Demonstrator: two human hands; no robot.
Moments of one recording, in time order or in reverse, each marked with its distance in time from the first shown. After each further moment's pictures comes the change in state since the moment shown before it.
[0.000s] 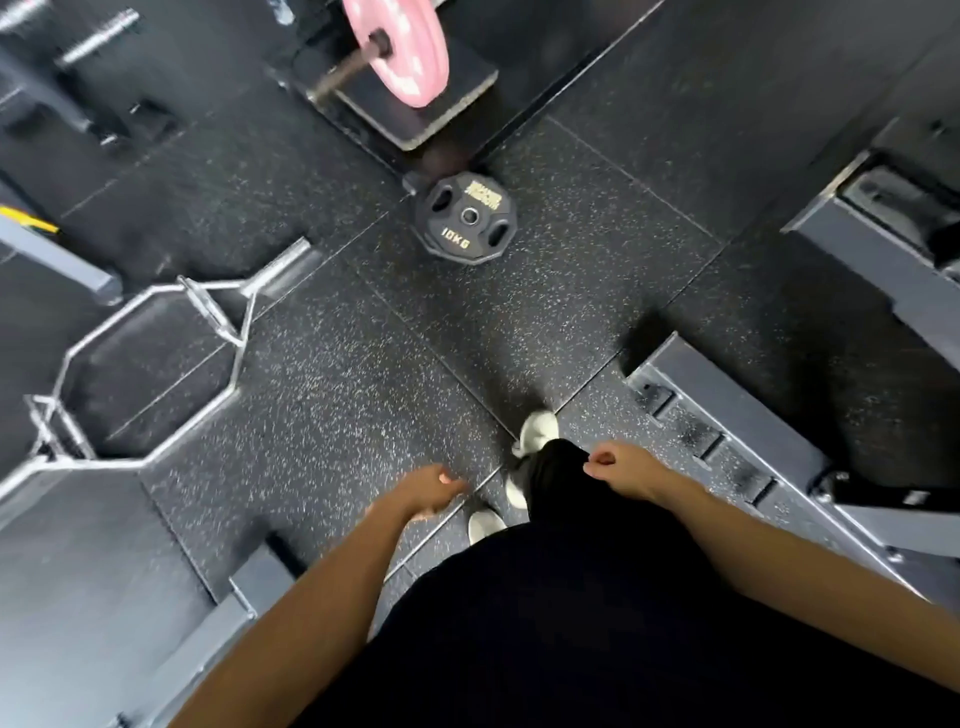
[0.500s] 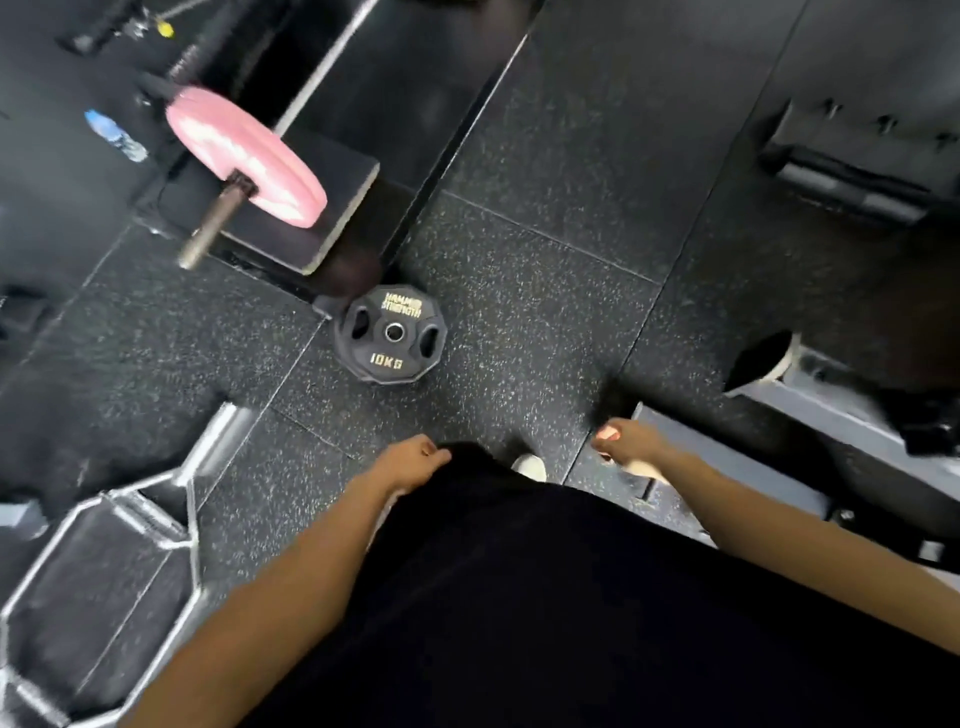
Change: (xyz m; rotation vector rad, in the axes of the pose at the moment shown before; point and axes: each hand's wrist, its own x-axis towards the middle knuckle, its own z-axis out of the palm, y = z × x) left_hand 0.200 0.284 -0.281 0.309 0.023 0.125; right_hand 0.195 -0.043 -0.304 0.210 0.135 0.220
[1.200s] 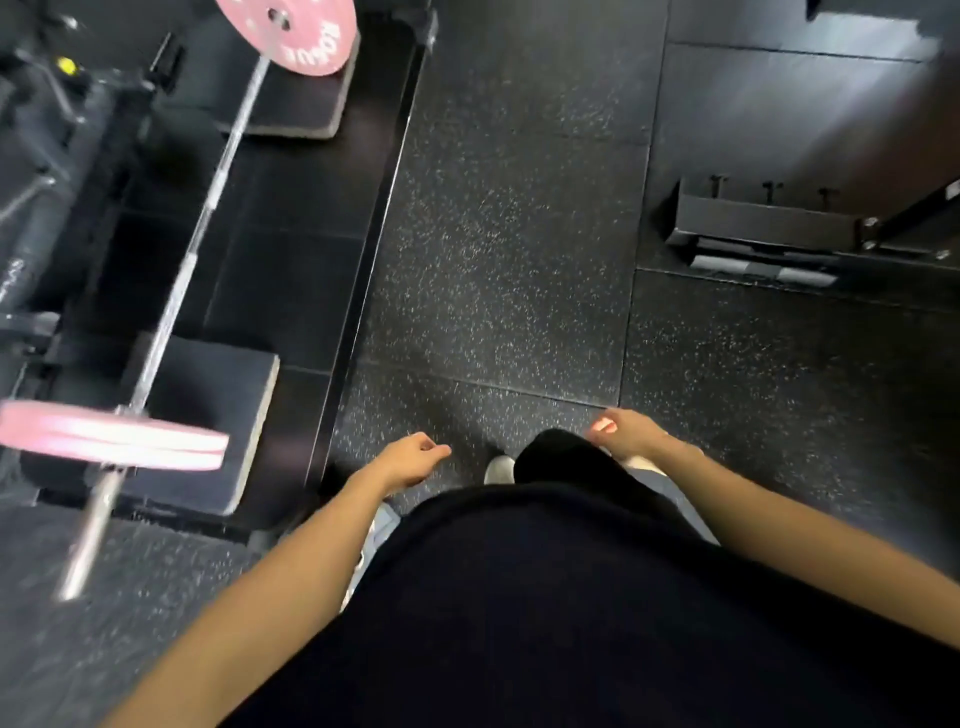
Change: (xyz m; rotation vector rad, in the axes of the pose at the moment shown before) left_hand 0.319 0.333 -0.357 0.147 -0.099 0.121; right_hand 0.266 -0.118 -0.396 0.201 0.107 0.116
